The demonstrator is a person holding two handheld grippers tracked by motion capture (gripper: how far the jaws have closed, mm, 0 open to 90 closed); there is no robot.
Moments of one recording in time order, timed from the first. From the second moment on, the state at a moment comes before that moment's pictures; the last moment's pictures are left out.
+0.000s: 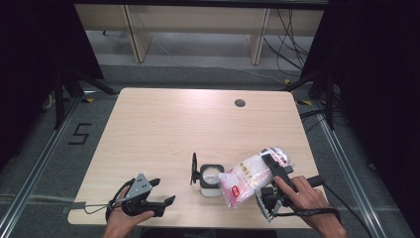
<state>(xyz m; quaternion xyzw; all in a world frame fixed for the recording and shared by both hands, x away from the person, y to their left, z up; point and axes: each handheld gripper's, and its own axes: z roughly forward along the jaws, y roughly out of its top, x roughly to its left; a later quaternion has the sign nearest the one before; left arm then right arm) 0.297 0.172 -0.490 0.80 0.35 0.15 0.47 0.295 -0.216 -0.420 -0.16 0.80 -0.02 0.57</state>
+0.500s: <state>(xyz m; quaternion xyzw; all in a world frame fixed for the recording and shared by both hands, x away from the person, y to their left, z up) 0.297 0.173 -0.490 0.80 0.35 0.16 0.47 0.298 -0.216 -0.421 -0.17 0.80 -0.02 0.58</state>
